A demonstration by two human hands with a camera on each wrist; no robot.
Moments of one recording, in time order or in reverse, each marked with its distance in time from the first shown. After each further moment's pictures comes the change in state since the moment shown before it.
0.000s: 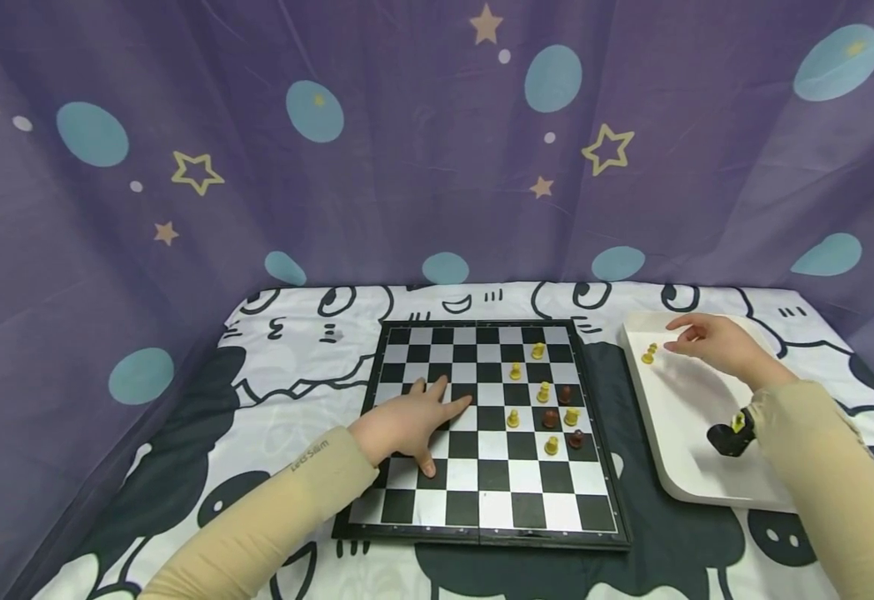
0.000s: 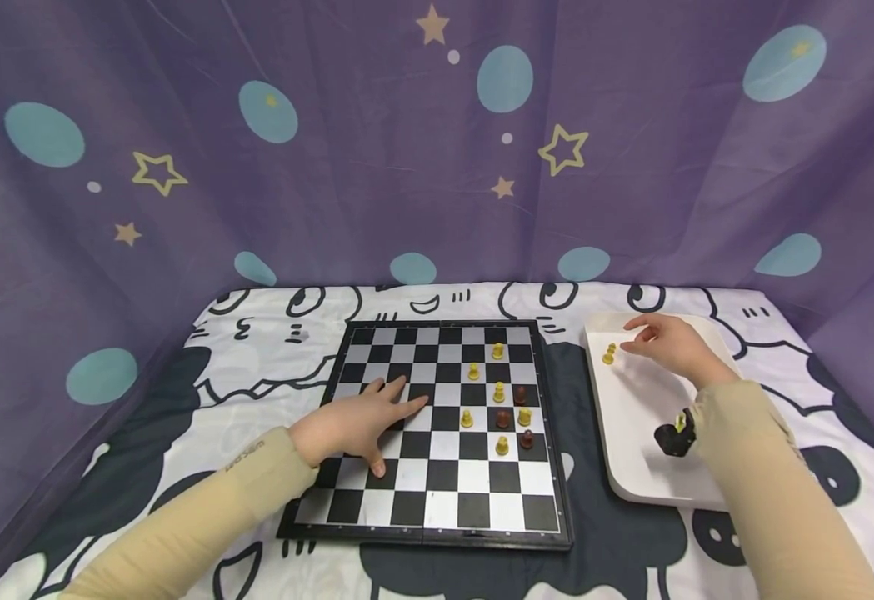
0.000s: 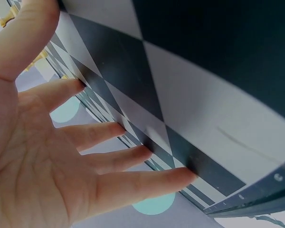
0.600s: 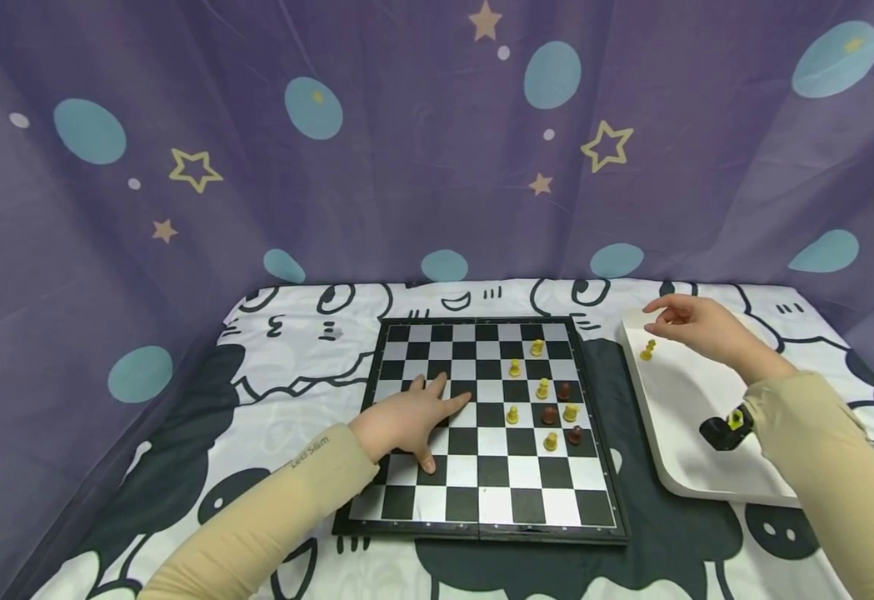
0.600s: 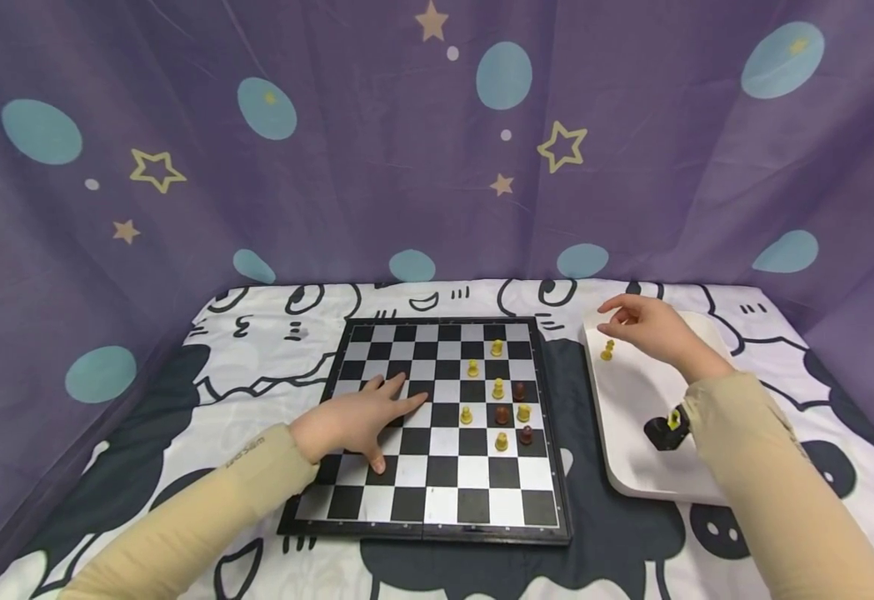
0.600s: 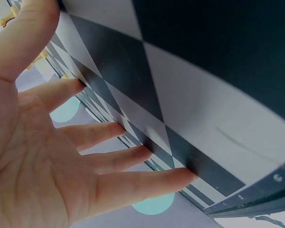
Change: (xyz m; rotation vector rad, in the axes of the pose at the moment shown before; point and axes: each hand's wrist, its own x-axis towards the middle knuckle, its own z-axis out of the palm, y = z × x) left_hand 0.002 -0.003 0.002 0.000 0.006 0.009; right_hand -0.009 -0.043 -0.005 0.056 0.067 -0.162
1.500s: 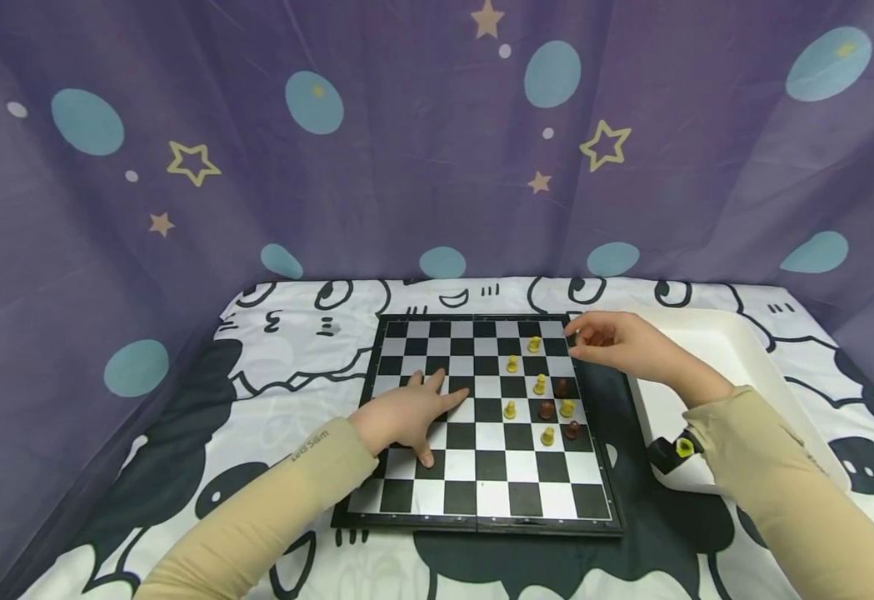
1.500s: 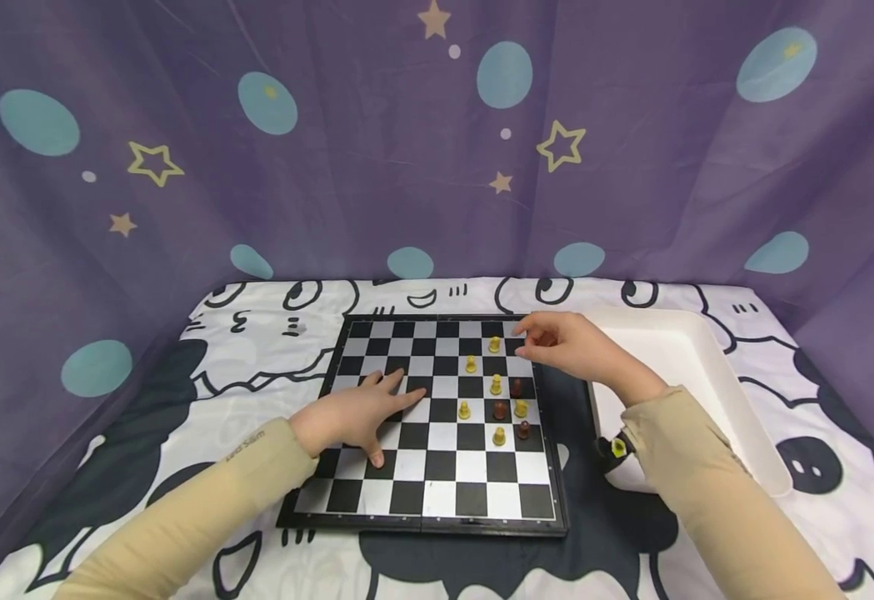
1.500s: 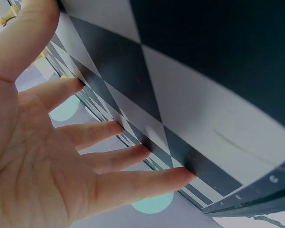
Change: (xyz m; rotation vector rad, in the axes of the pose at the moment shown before) left_hand 0.000 -0.001 0.000 0.015 0.000 0.002; right_hand -0.009 -0.091 0.041 0.079 -0.139 -0.172
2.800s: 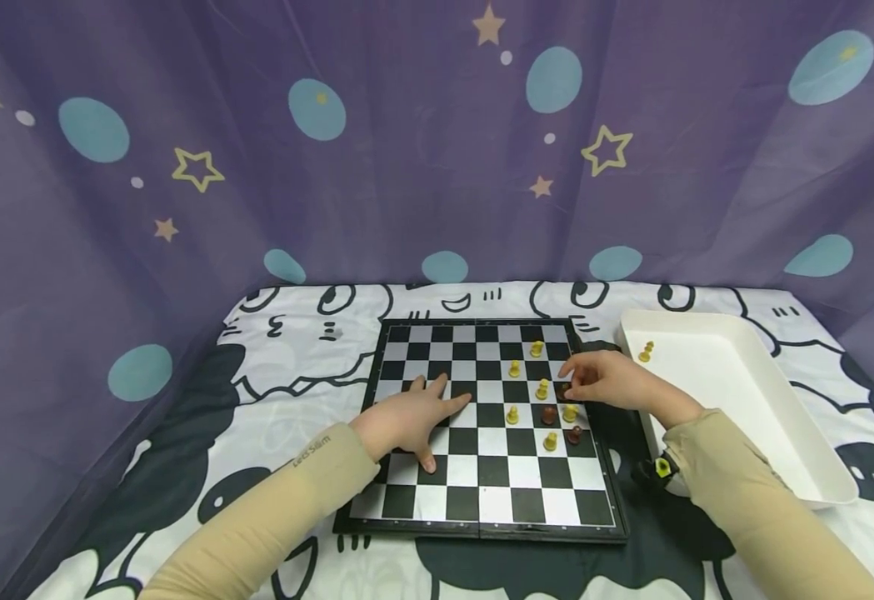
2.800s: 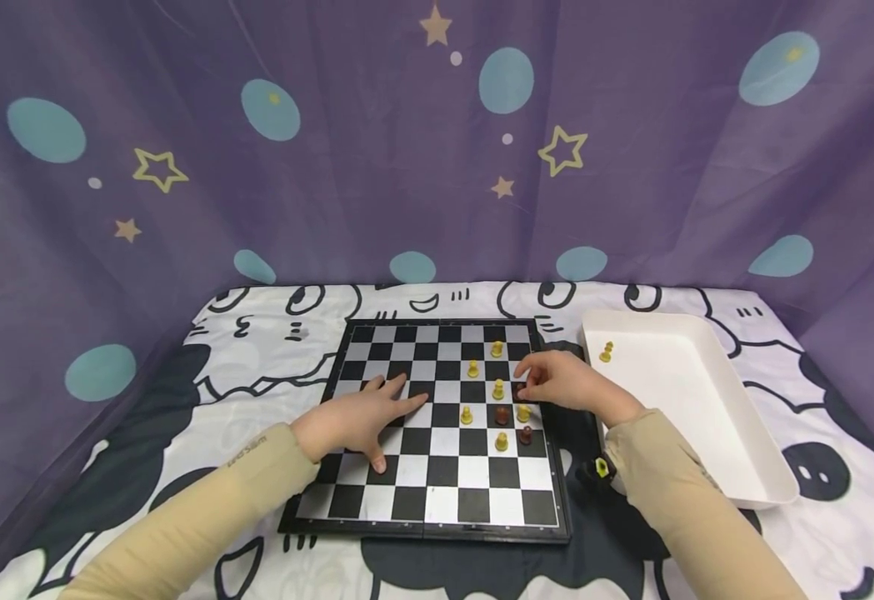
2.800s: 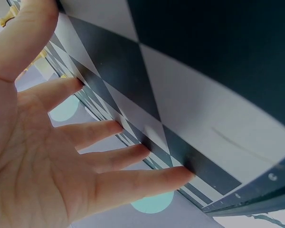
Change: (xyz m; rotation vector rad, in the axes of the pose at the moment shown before) left_hand -0.002 0.002 -0.001 -0.012 -0.004 -0.001; right_hand 0.006 0.038 0.041 -0.020 -0.146 0.024
